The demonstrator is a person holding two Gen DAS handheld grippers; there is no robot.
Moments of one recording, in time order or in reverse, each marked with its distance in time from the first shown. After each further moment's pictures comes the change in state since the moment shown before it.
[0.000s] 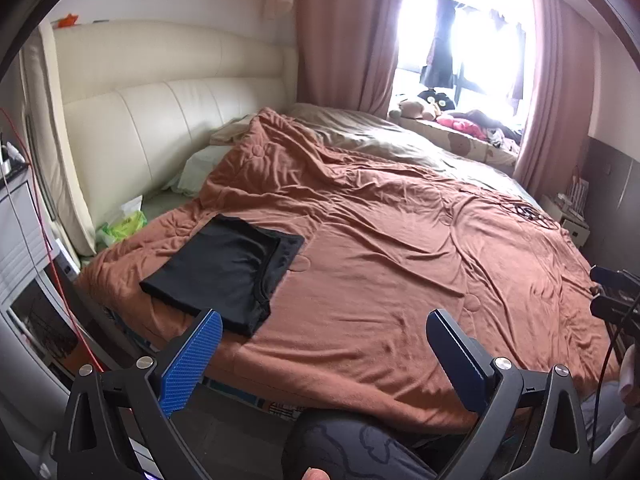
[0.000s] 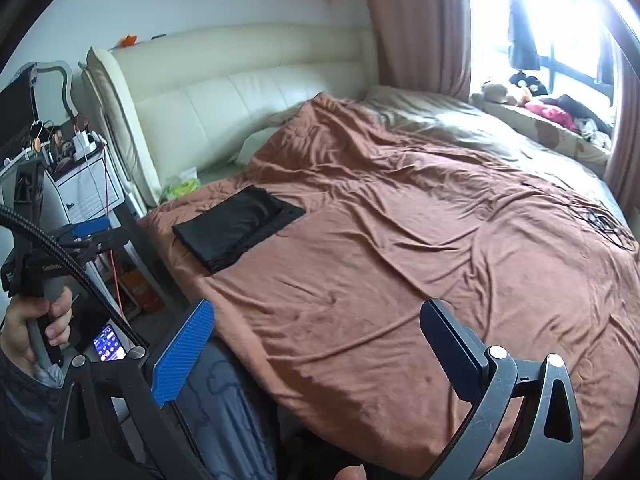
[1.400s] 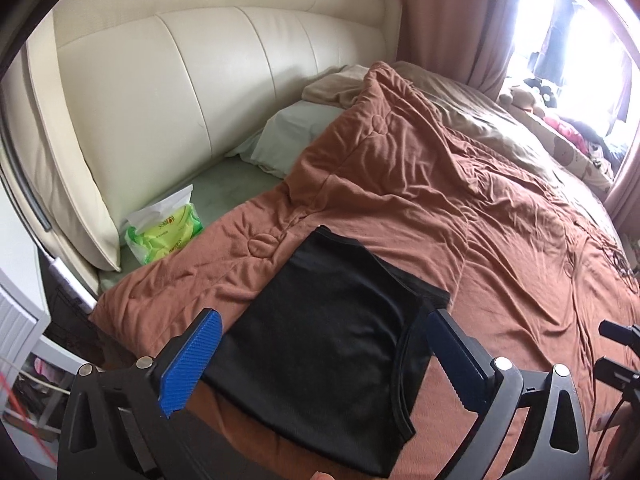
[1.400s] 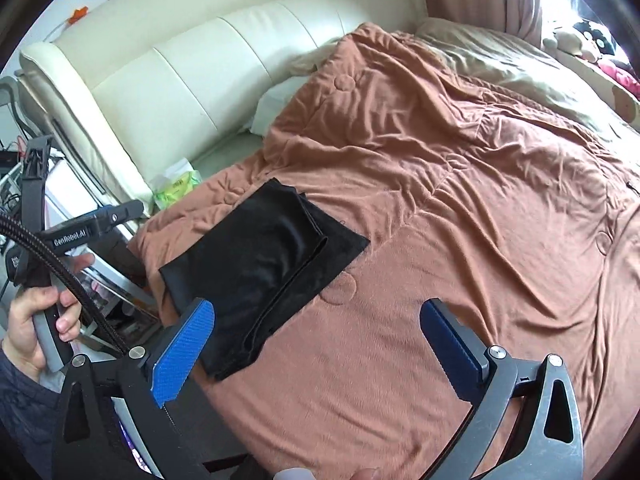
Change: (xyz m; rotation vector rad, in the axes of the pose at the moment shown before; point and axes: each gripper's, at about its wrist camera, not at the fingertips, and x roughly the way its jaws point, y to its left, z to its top) left arm 0.204 0.194 0.132 -0.178 0.204 0.217; right arm 0.341 0.040 0.173 0.047 0.253 0.175
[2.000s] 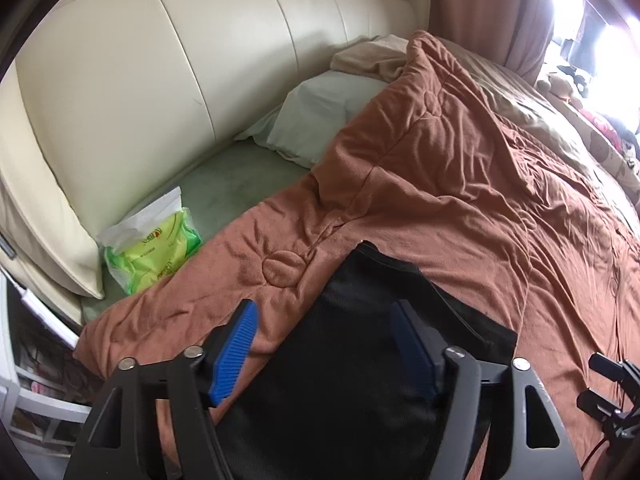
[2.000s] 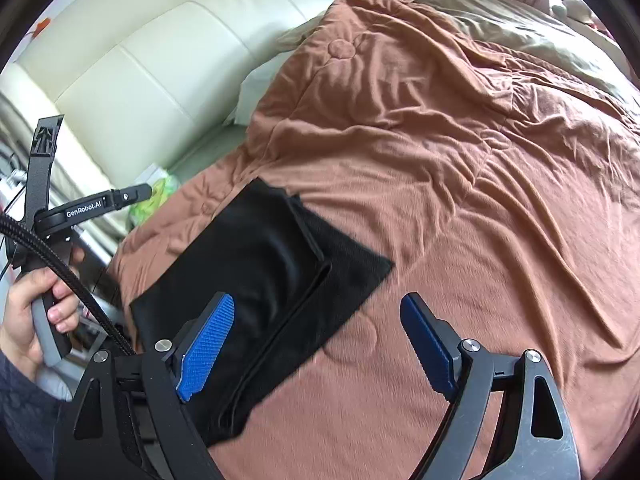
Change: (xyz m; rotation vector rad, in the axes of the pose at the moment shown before) left arm 0.113 0.029 0.047 -0.018 0.082 0.078; right arm 0.152 -0.013 0.032 0.058 0.059 0.059
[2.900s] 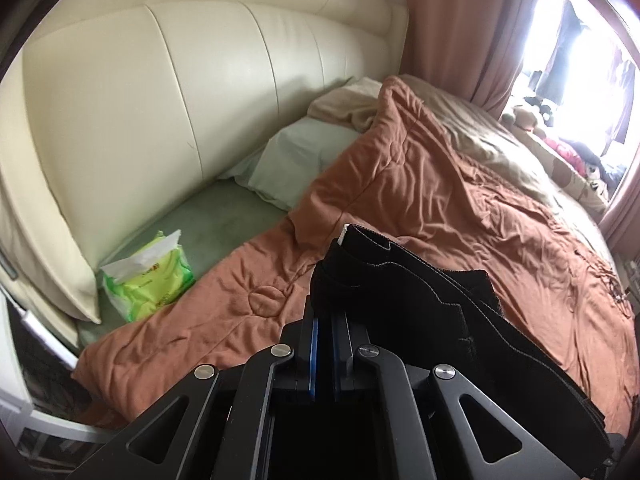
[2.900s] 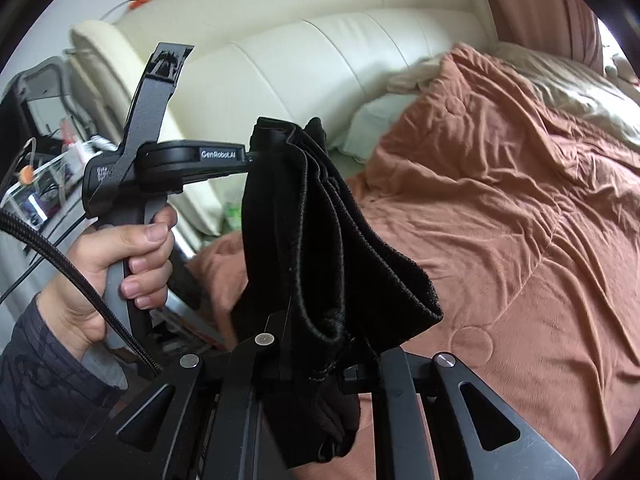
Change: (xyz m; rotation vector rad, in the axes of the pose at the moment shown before) left arm -0.038 0.013 0.022 -0.021 -0.096 -0.137; right arm -0.069 0.104 -0.031 -0.153 -0.128 0.137
